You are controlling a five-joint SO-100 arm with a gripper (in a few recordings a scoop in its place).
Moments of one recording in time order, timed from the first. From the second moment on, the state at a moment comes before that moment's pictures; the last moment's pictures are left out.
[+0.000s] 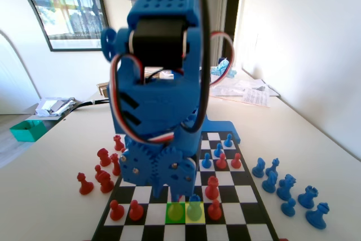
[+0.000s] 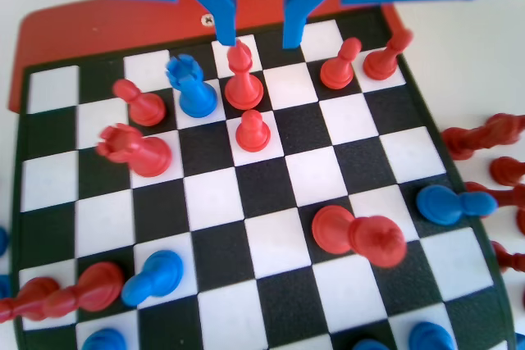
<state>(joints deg) 6.2 64.2 86.6 57.6 -83.8</state>
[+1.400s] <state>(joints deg) 4.6 59.4 87.4 53.5 -83.8</state>
